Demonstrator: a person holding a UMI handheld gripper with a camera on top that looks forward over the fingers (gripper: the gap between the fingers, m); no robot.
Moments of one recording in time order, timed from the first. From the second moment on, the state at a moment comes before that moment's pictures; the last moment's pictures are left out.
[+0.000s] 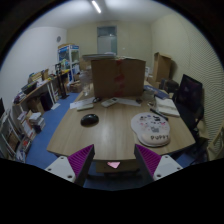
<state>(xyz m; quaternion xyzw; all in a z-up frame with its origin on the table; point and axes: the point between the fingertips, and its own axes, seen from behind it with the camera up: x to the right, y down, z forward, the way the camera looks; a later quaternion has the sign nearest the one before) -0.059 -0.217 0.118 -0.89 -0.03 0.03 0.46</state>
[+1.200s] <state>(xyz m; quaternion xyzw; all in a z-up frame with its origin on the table) -0.247 0.097 -0.014 -0.89 -0.06 0.04 0.45</state>
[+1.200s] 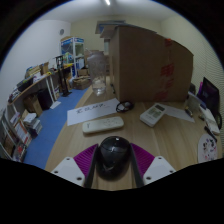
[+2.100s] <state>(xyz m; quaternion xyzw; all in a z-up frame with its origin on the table) 0.140 0.027 -0.010 -0.91 -0.06 -0.01 0.42</state>
